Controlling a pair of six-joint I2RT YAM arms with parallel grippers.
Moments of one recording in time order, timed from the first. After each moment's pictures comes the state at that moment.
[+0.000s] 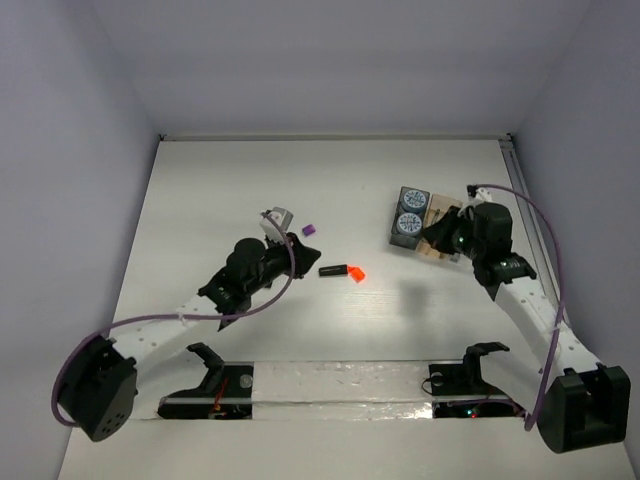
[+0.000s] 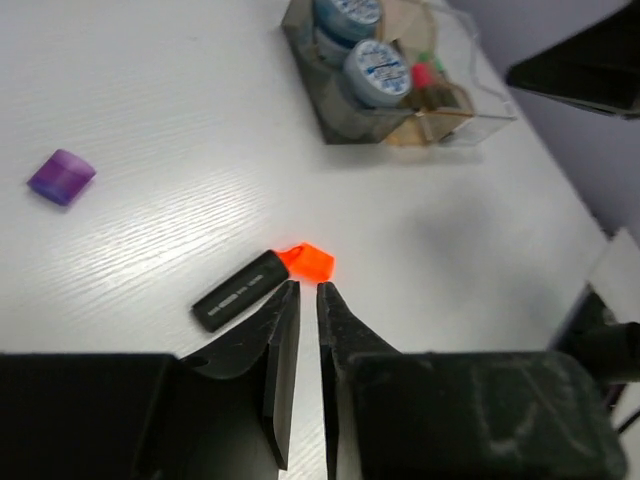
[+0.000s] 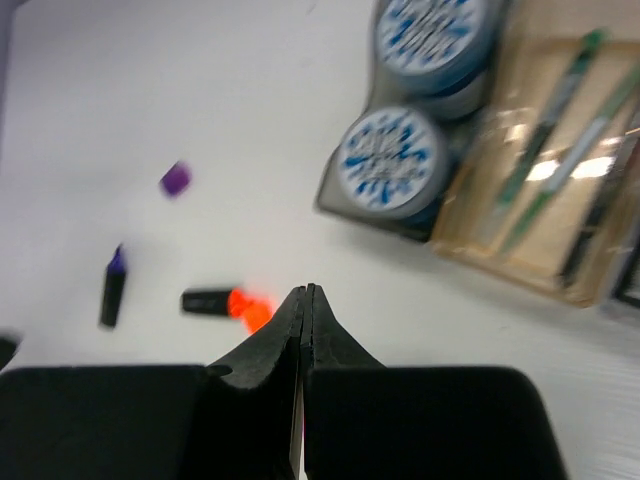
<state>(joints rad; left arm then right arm) -0.68 0.96 0.41 0.38 0.14 -0.50 0.12 0.99 0.71 -0.19 -0.20 0.50</state>
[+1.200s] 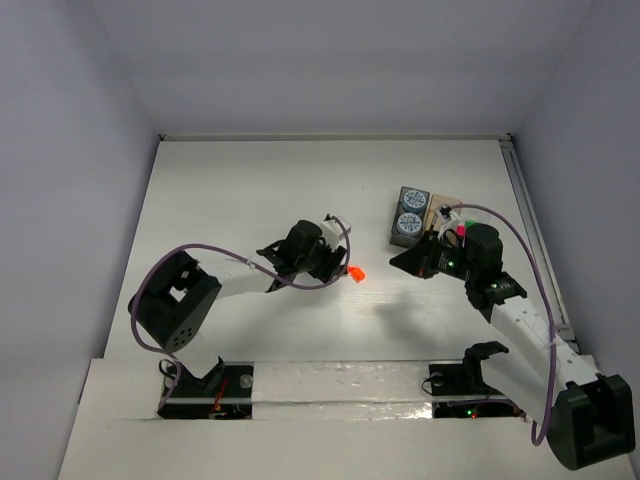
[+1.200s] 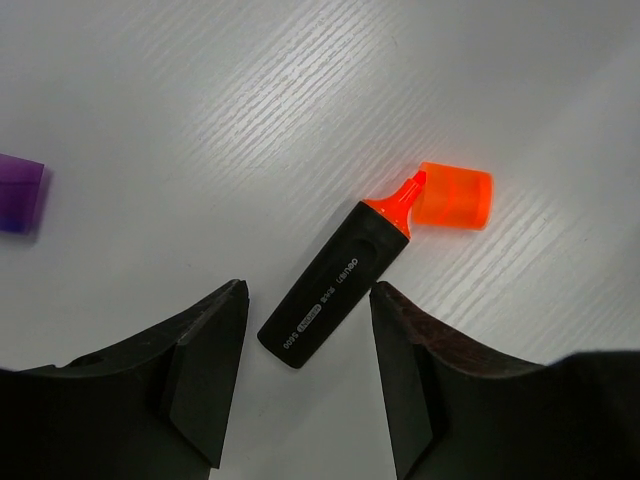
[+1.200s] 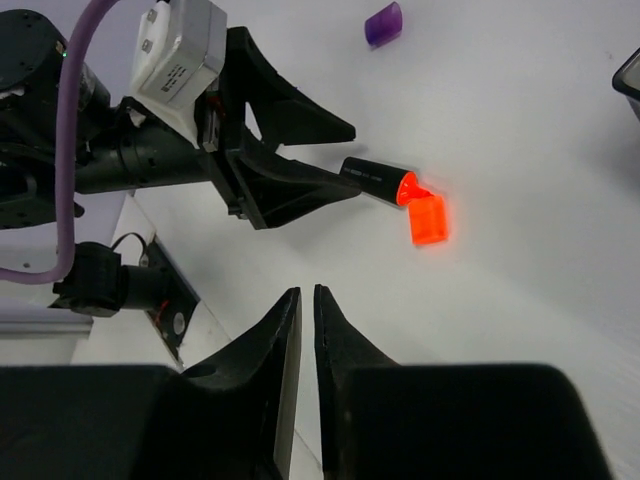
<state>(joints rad) -0.76 1.60 0.74 0.18 0.09 -0.03 0.24 0.88 0.47 0.03 -0.68 0.58</state>
